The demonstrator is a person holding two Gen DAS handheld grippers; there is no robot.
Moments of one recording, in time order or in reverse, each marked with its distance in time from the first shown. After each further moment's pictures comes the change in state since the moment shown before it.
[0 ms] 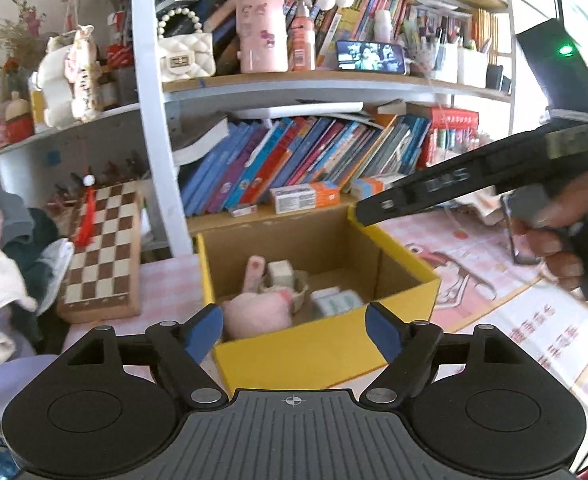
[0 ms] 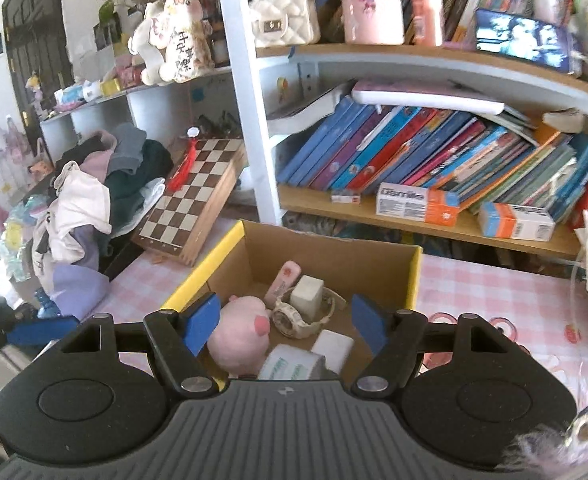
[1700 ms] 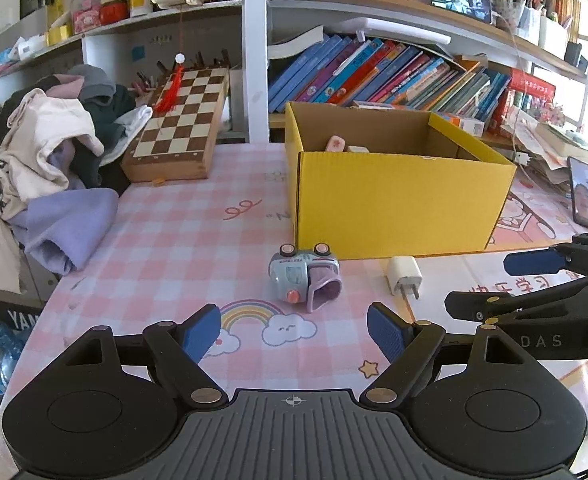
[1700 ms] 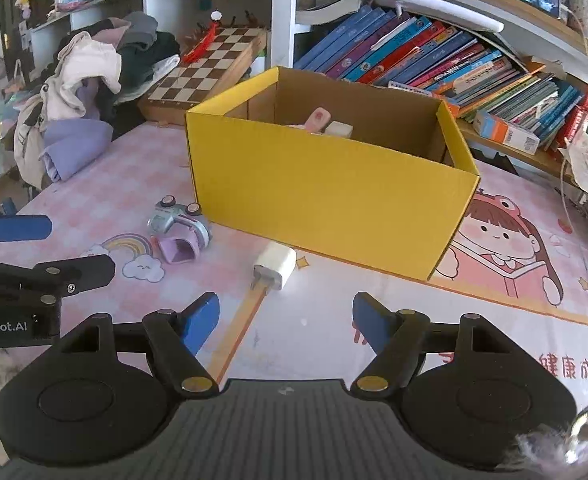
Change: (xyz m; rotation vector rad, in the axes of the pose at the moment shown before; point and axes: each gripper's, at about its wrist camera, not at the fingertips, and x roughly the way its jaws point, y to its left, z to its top) left arm -0.013 0.019 -0.112 -0.200 0.145 0.169; right arm 0.009 0.091 -0.159 -0.099 0.150 -0.131
